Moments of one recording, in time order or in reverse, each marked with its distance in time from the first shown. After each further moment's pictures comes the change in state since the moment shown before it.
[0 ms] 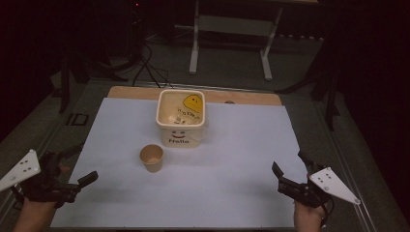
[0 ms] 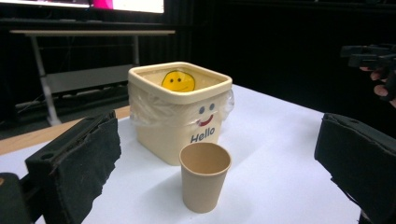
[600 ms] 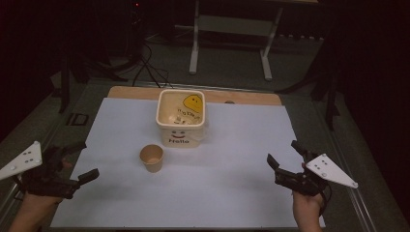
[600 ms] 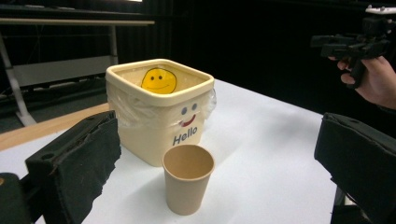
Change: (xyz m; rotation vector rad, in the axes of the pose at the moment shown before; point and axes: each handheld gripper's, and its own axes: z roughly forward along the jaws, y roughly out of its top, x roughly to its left) left arm 0.007 0.022 0.010 0.042 -0.106 0.003; right arm -0.002 0.023 0.019 0.009 0.096 0.010
